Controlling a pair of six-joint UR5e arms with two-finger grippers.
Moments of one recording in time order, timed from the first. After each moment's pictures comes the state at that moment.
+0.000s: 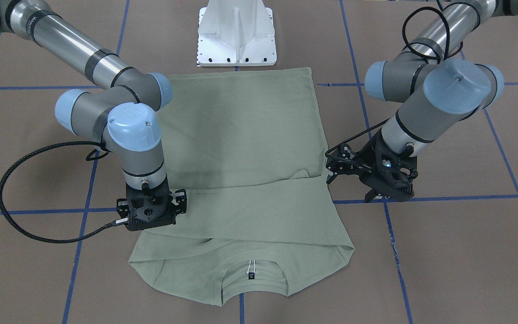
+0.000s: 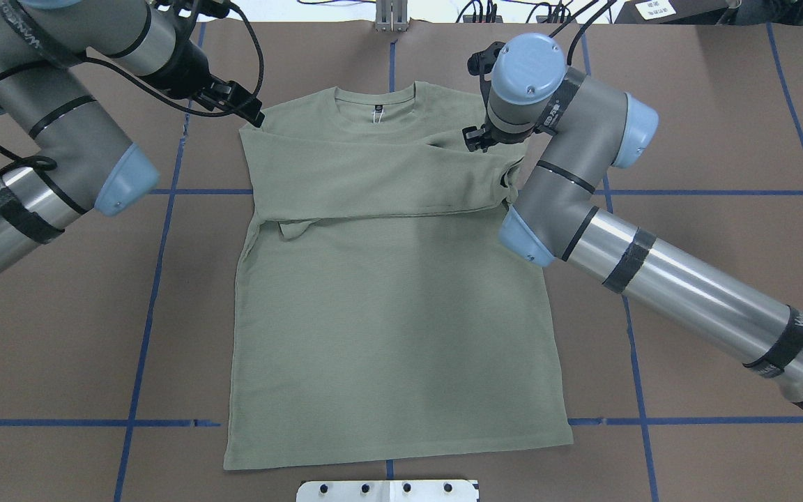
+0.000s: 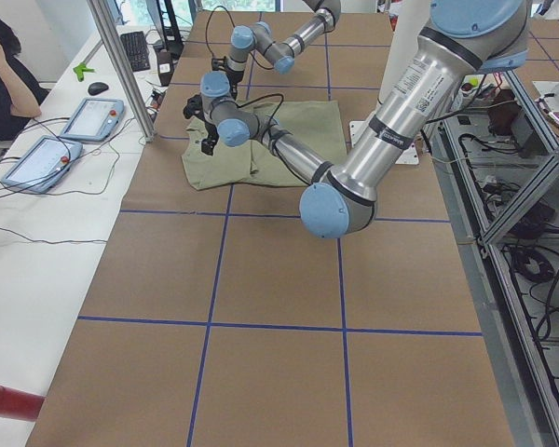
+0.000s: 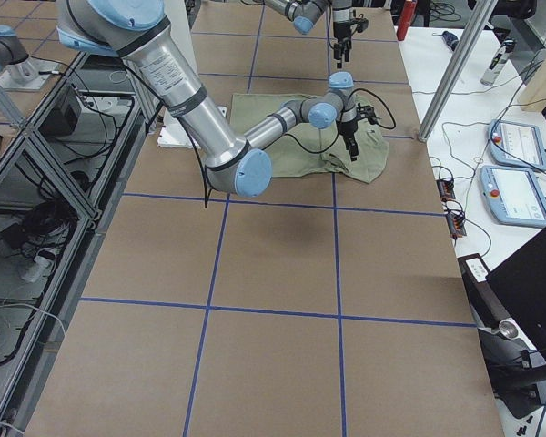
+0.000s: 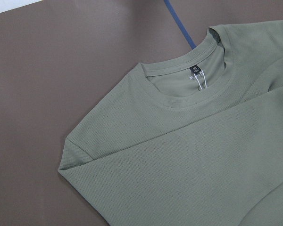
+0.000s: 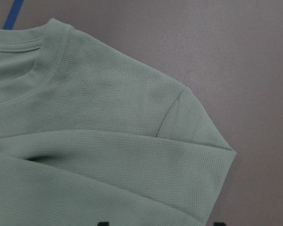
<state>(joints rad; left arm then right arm) -0.95 -2.15 -1.55 -1.99 -2.21 -0.65 0.77 -0.84 1.36 -1.36 1.82 0.86</state>
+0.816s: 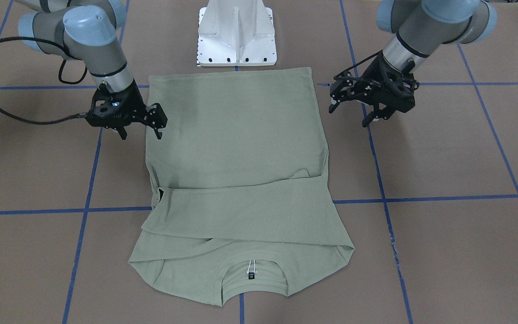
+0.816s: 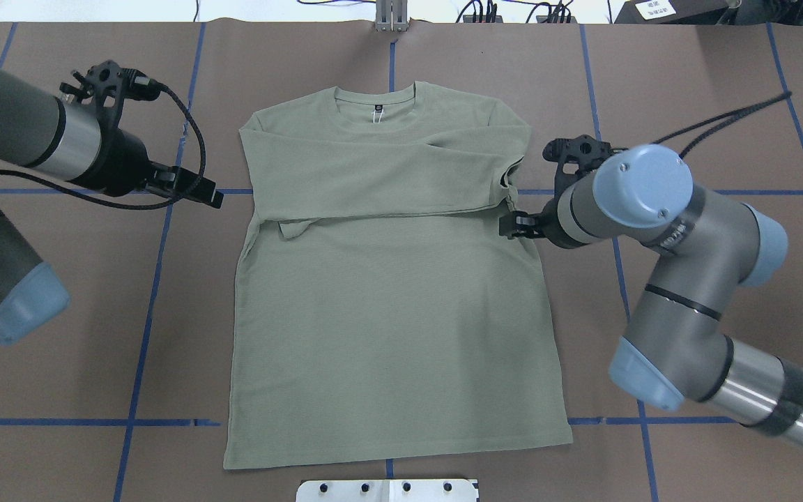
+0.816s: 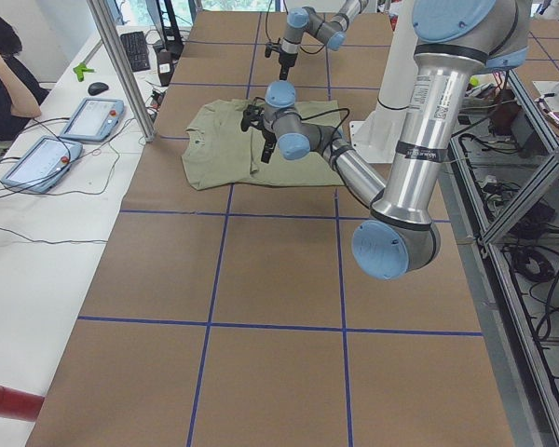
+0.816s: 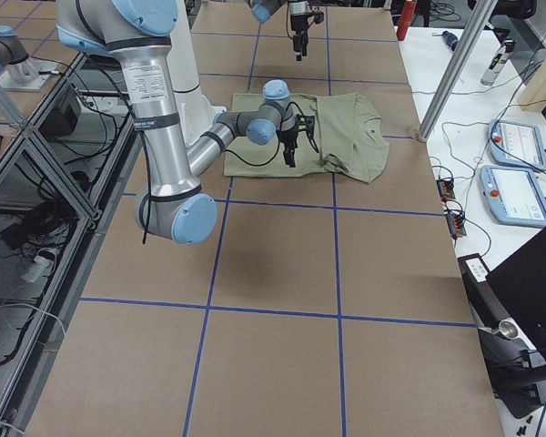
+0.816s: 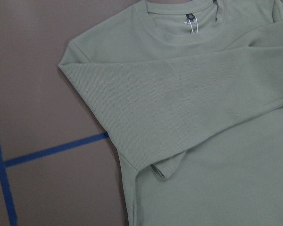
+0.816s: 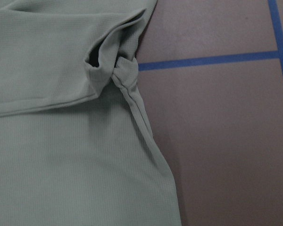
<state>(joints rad) -0.71 -1.77 -2.02 -2.00 -2.06 -1.02 0.54 -1.36 2.00 -1.35 1.75 1.31</state>
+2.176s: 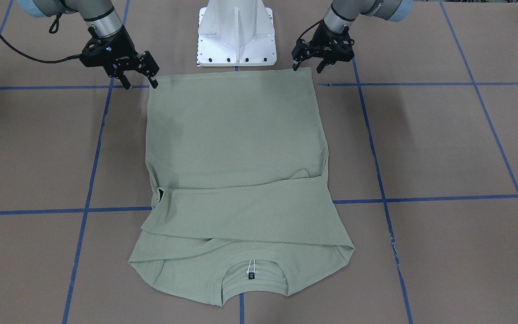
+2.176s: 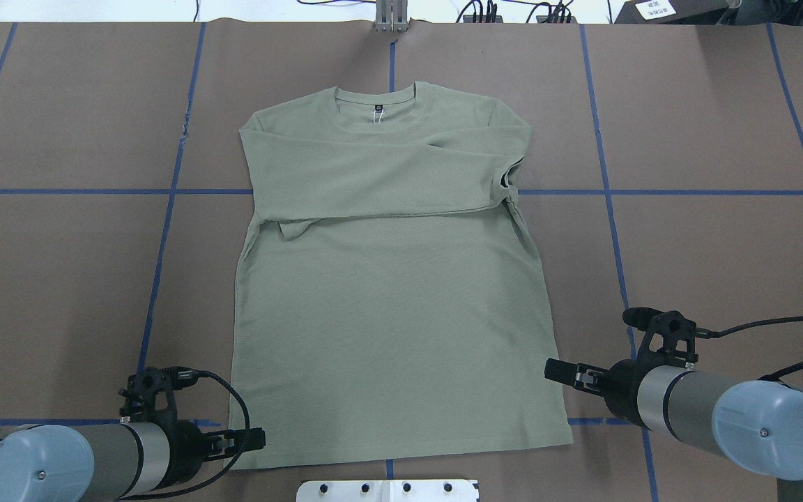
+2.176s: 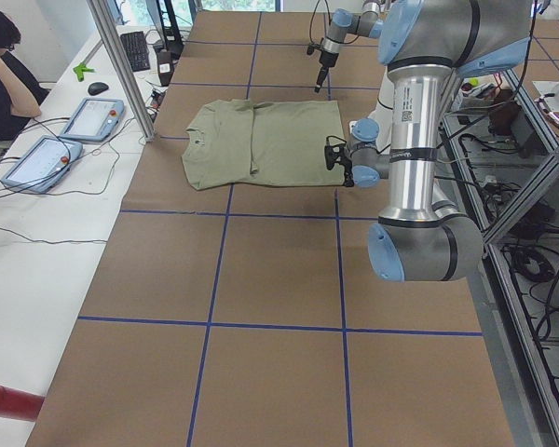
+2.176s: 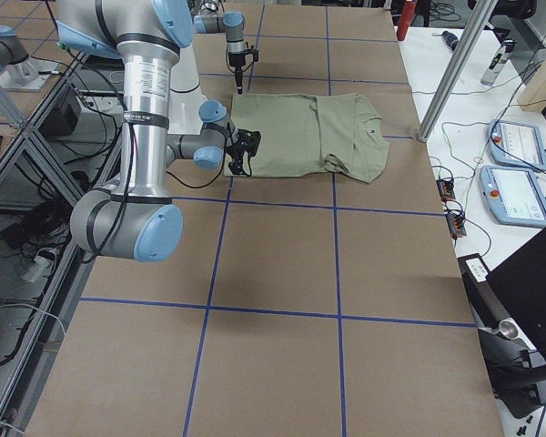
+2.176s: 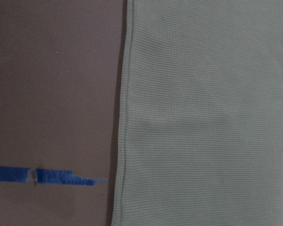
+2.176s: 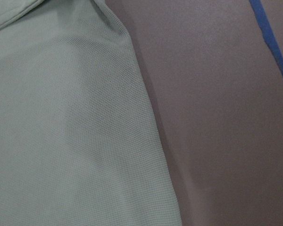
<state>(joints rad) -0.09 -1.57 -2.04 -2.21 -1.56 -1.66 0.19 -1.70 2.14 -1.00 1.46 1.68</state>
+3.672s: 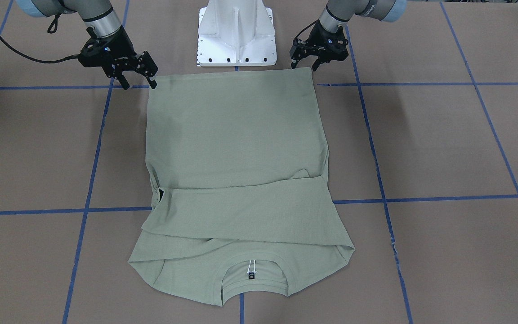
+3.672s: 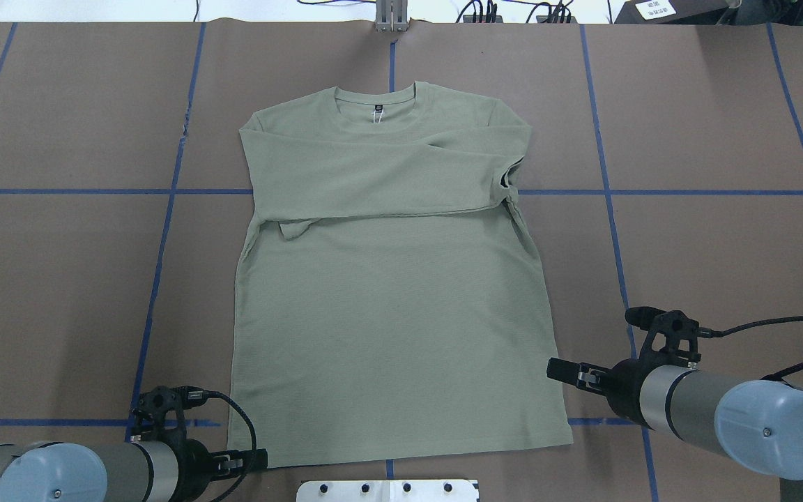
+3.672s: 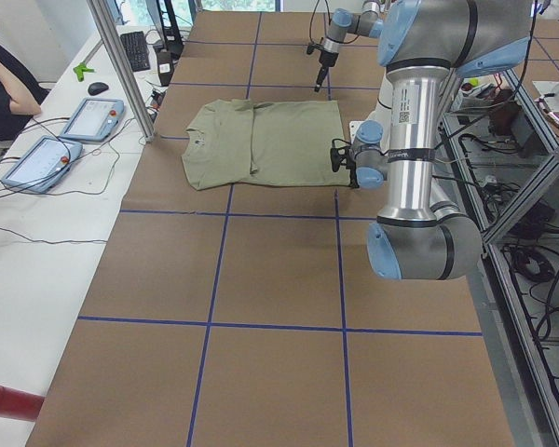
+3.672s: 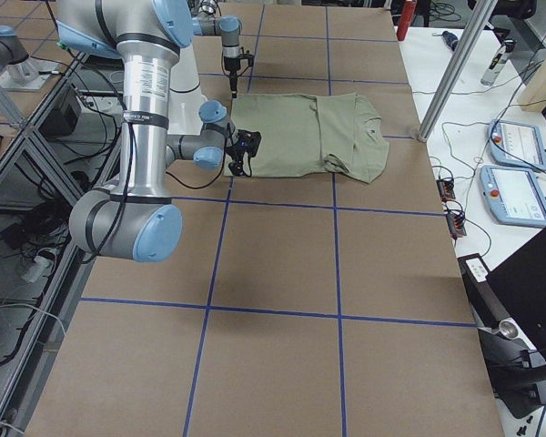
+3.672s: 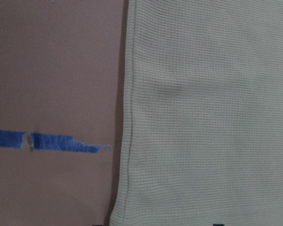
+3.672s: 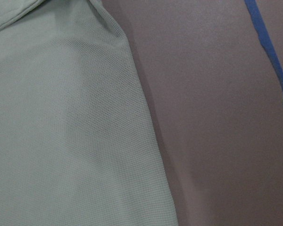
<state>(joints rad) -0.04 -1.58 -2.02 -2.21 -1.56 -1.66 0.20 -1.70 2.14 -1.00 1.46 1.68</state>
